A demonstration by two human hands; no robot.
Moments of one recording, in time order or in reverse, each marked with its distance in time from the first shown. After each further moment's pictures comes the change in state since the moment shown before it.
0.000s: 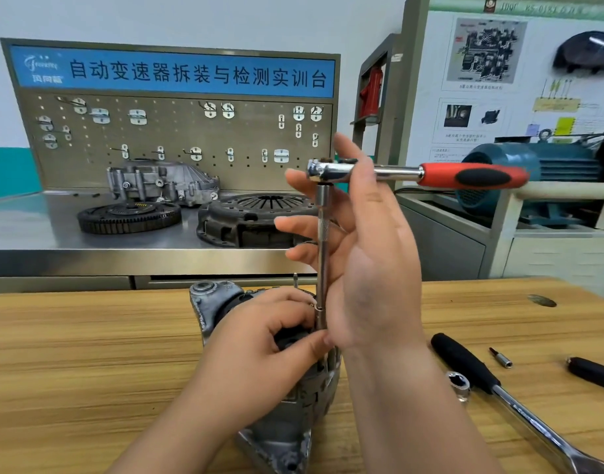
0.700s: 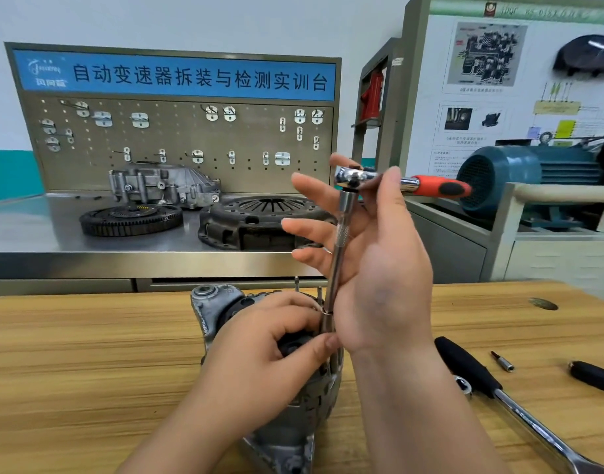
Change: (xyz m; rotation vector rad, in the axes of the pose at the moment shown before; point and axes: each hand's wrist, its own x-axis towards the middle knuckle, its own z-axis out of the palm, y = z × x) left_hand -0.001 0.002 0.000 0.018 0.003 0.007; right_hand 0.002 -0.004 -0.002 0.083 0.022 0.102
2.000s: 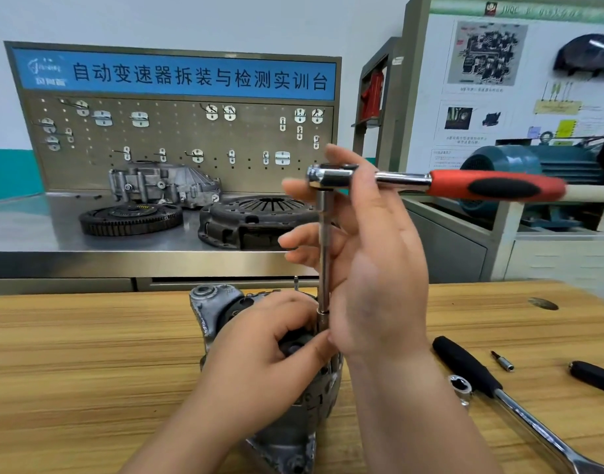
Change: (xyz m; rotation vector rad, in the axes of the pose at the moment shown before) left_hand 0.000 0.001 0.002 0.059 0.006 0.021; right_hand -0.002 0.004 0.002 -0.093 -0.025 -0.105
